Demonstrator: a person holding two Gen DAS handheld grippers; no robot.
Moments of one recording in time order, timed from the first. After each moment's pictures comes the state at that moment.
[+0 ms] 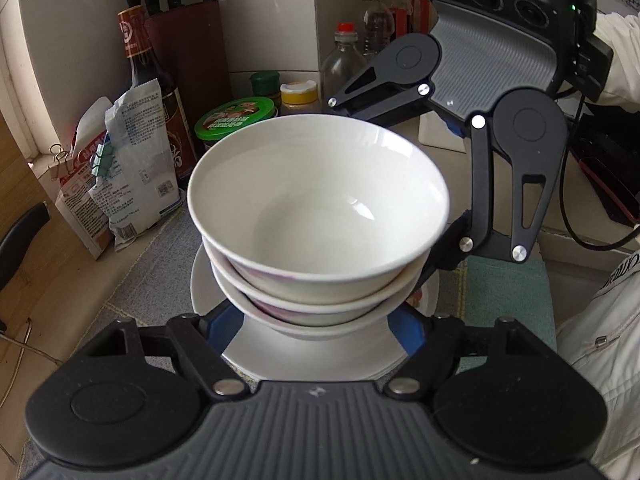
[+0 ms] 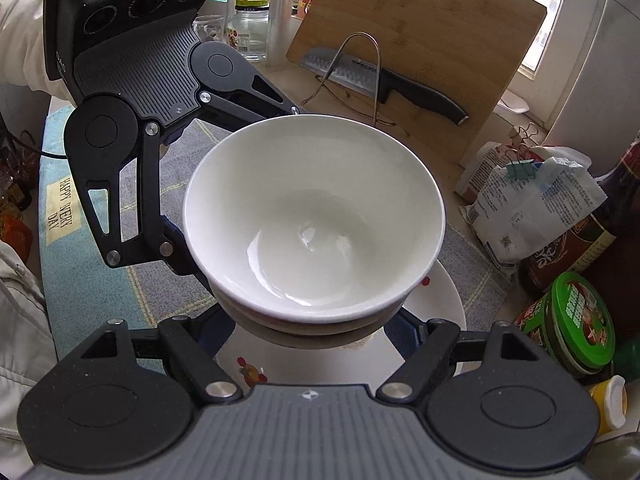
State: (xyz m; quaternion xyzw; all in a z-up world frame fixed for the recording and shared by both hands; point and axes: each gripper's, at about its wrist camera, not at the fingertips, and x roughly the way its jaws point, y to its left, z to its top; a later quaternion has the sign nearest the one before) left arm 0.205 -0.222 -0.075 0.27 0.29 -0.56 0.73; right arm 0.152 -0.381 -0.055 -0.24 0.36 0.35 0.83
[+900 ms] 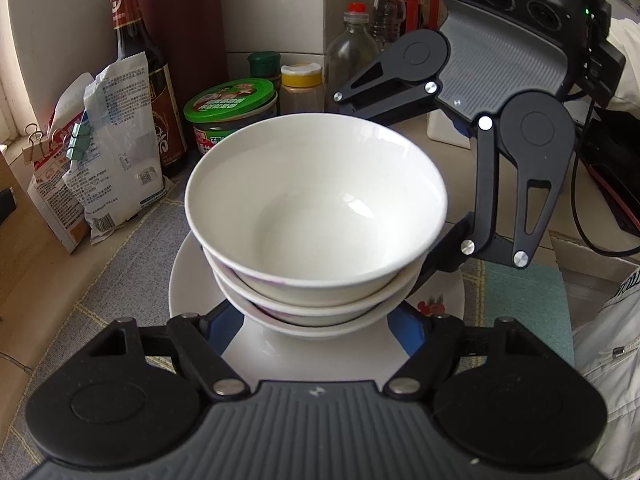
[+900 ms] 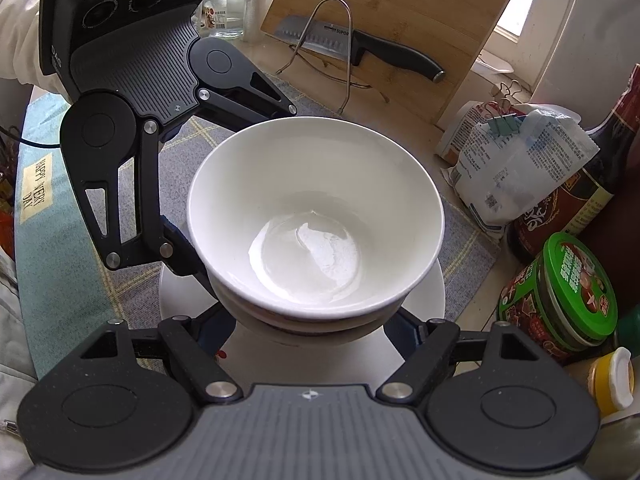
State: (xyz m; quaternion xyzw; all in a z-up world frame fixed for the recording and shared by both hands) left arm 0.223 -0.240 -0.095 0.25 0.31 -0.57 0.72; right arm 0.167 -0.402 -0.074 -0.24 0.38 0.33 0.83
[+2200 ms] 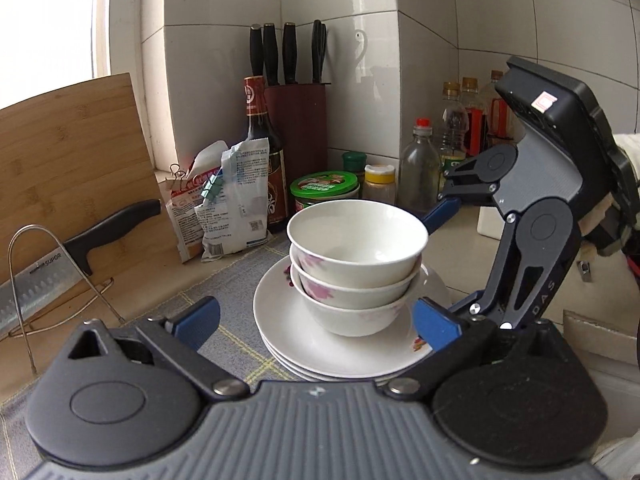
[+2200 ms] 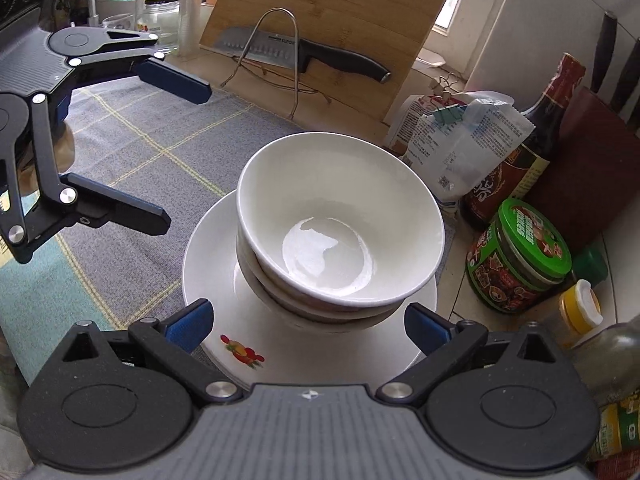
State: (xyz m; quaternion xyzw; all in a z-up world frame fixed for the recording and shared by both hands) left arm 0.157 -0.150 -0.057 0.14 0.20 -0.46 0.86; right arm 0.120 -0.375 -0.065 -0.20 0.38 0.19 0.88
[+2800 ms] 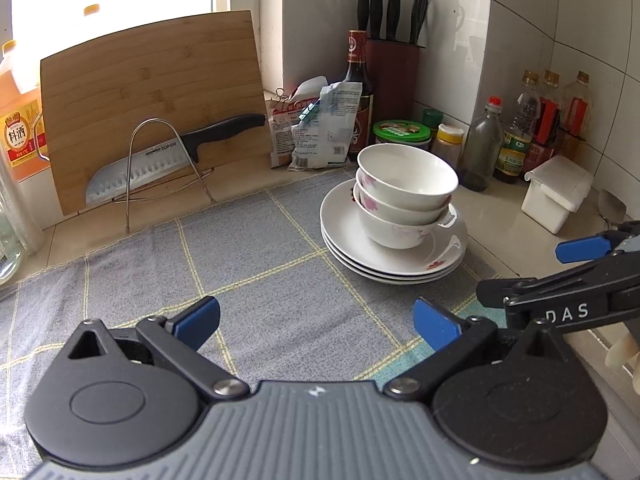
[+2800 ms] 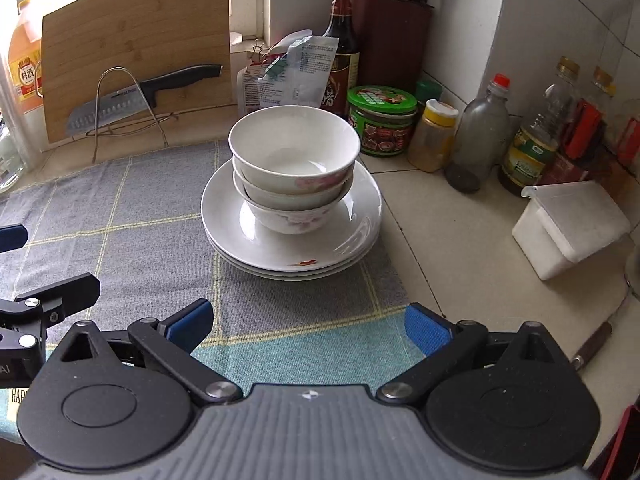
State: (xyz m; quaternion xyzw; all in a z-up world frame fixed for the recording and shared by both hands) left arm 0.093 -0.096 -0.025 0.11 0.33 -0.30 0.89; right arm 0.011 -0.308 -0.041 0.04 0.40 -0.13 0.91
